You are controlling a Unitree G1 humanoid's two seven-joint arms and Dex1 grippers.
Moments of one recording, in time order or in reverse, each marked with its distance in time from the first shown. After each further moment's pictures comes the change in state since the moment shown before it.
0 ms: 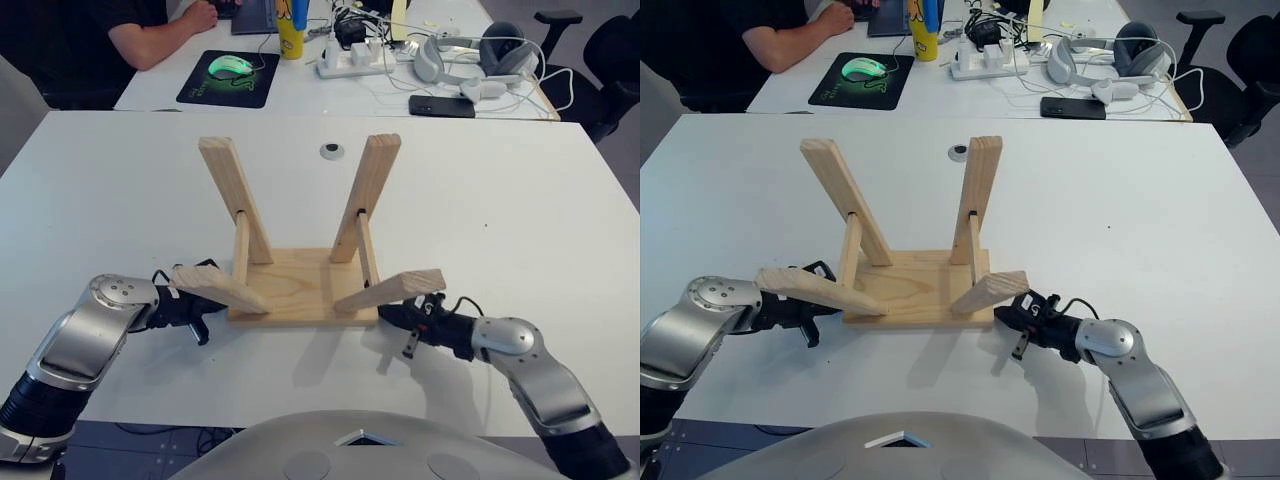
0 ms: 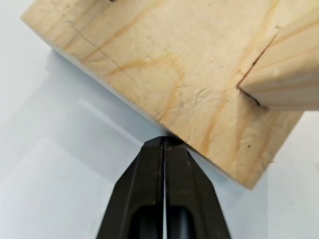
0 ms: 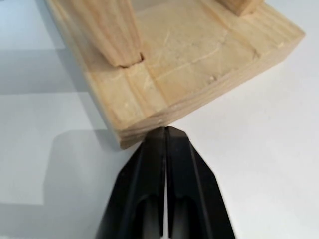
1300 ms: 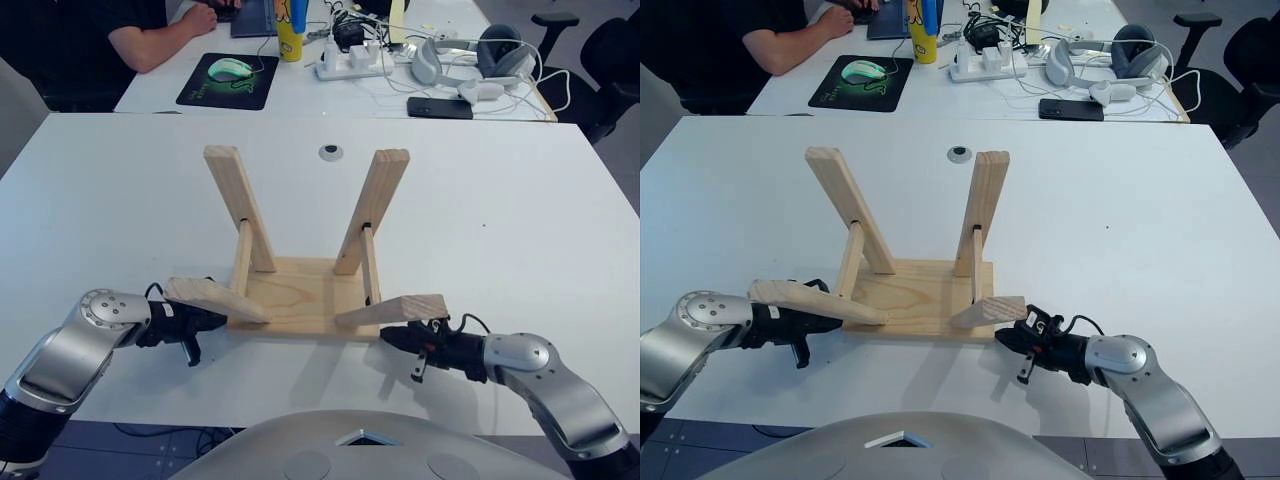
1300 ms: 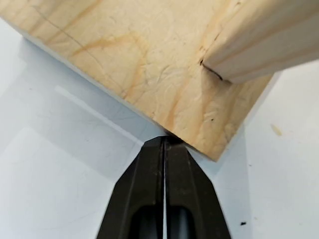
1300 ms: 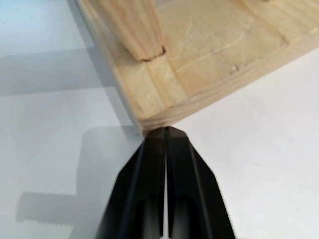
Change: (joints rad) left arm 0.105 0.108 0.006 -0.055 -0.041 -0.094 -0.004; right arm 0.027 -0.066 -0.004 -0.079 0.112 0.114 0.002
